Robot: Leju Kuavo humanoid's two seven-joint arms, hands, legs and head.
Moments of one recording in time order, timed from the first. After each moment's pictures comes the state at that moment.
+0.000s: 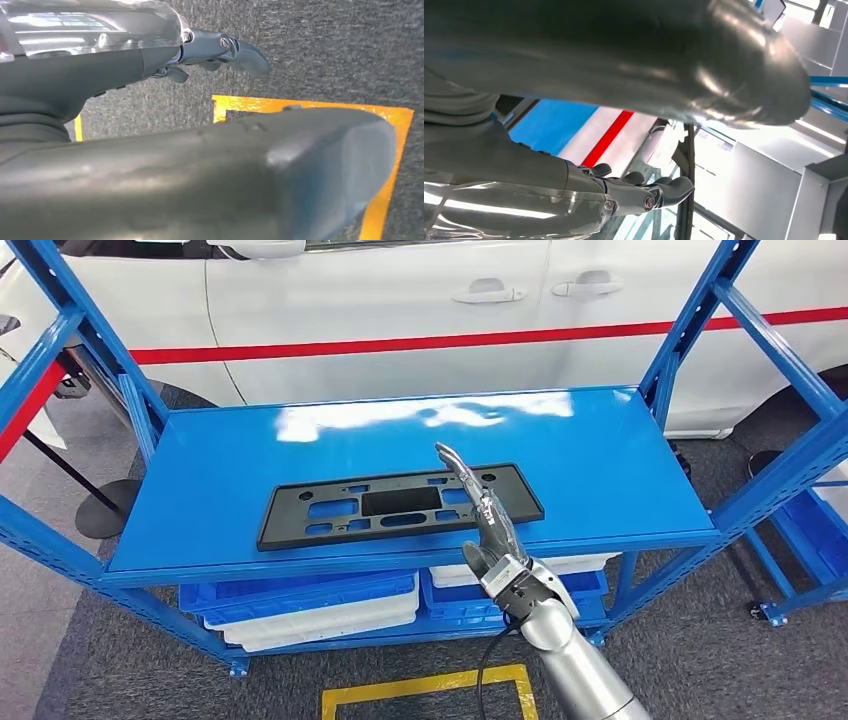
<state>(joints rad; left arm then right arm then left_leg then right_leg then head) -0.04 -0.04 0.17 -0.20 0.17 0.10 -0.23 -0.32 0.00 0.40 -1.40 0.27 -0.06 -0.61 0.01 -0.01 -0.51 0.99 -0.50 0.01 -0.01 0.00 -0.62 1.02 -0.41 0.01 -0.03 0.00</state>
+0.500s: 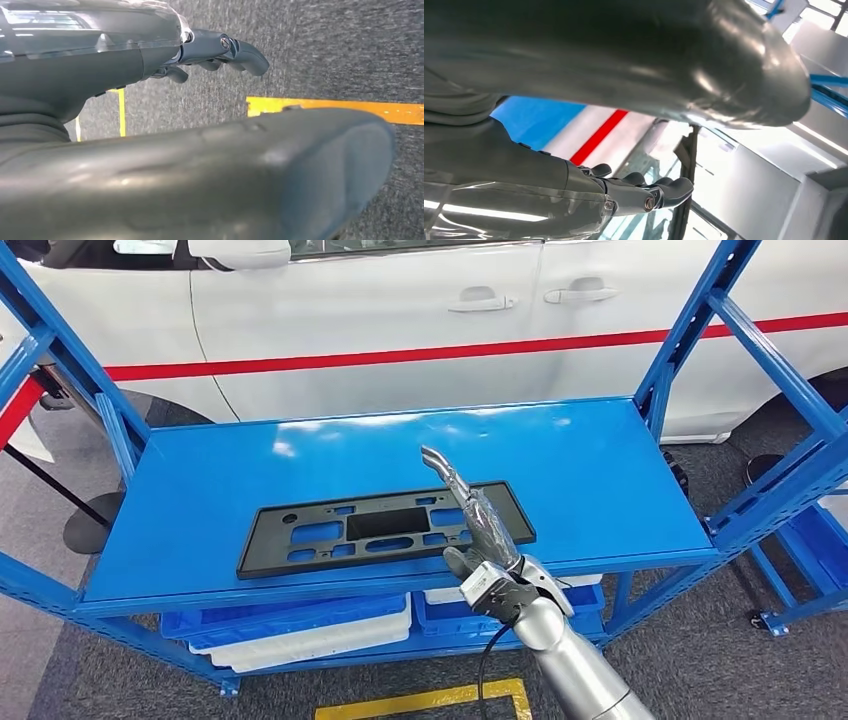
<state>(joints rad) -0.01 -0.04 0.17 -0.19 0.12 0.18 -0.06 -0.34 -0.01 0.45 -1.38 0.35 -0.11 -0.61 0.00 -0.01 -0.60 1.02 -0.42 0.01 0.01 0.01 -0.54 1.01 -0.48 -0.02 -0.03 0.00</state>
